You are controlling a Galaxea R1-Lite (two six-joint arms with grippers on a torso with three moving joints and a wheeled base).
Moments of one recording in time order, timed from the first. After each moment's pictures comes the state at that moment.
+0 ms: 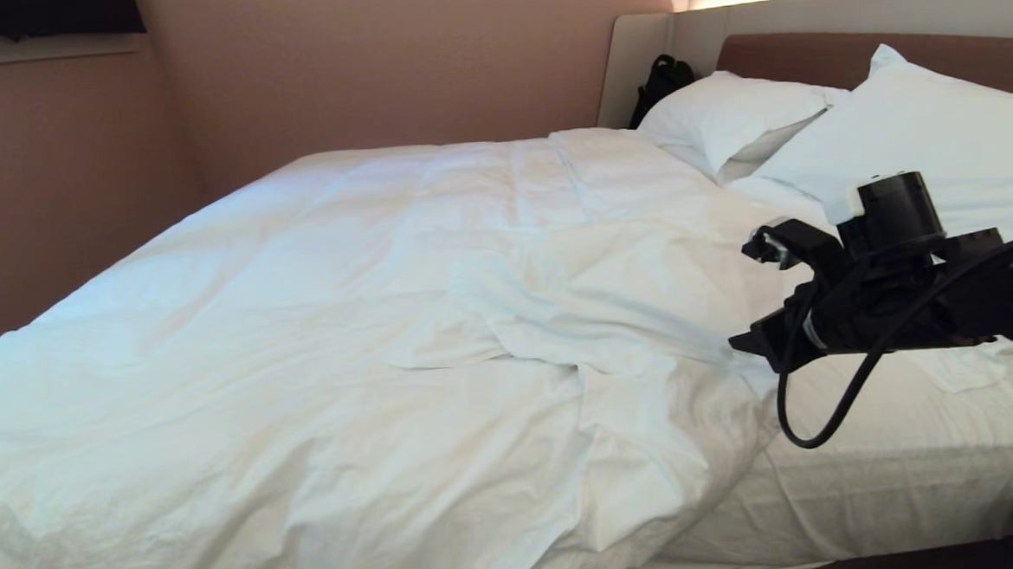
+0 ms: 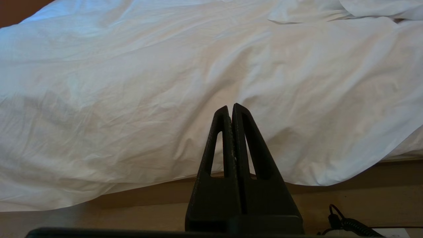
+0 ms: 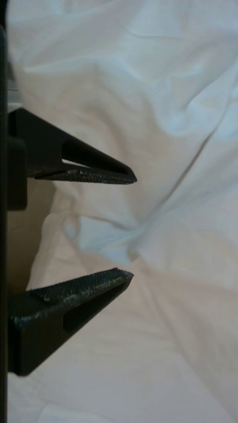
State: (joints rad) left arm 0.00 0.00 0.00 0.02 -0.04 0.06; right arm 0.26 1.71 -1.11 0.03 -0.09 -0.22
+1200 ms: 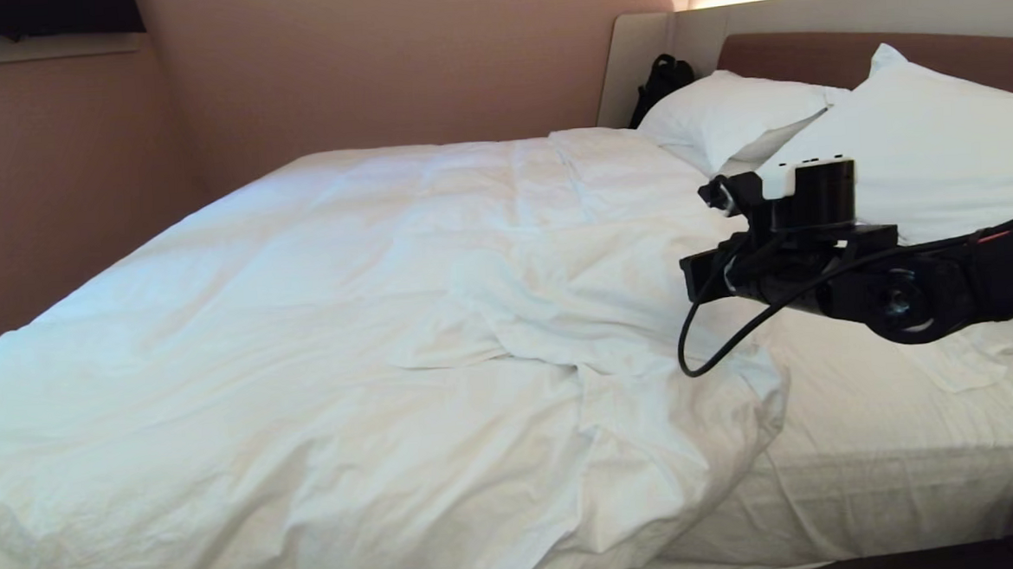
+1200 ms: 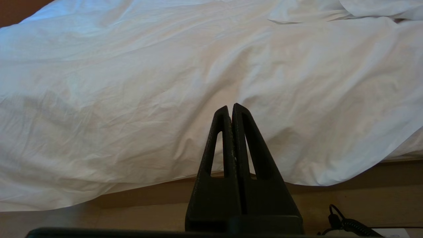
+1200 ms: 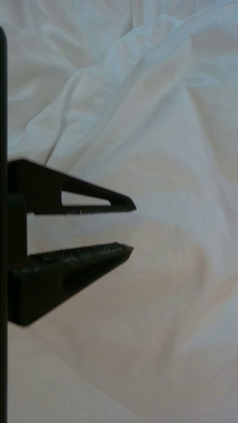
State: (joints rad) left arm 0.00 0.00 0.00 0.02 -0.03 0.06; right arm 0.31 1.91 -1.24 -0.38 -0.13 -0.10
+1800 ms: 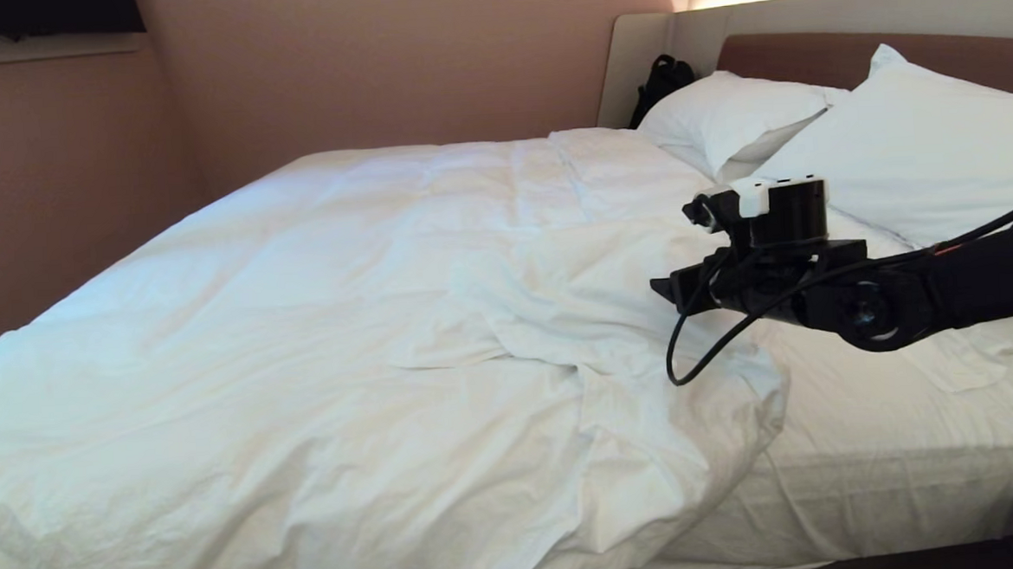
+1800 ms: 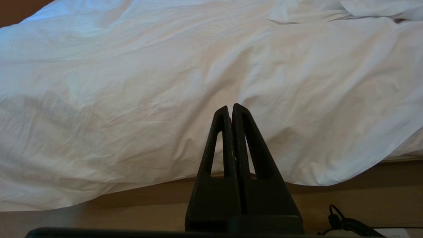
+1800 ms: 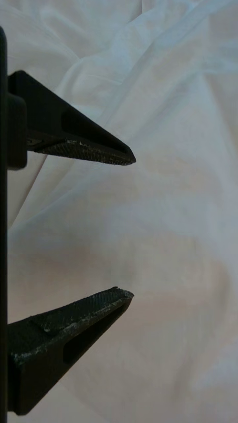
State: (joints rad) left arm 0.00 0.00 0.00 0.02 -0.04 0.06; right arm 0.31 1.98 -1.26 -0.39 -0.13 -0.09
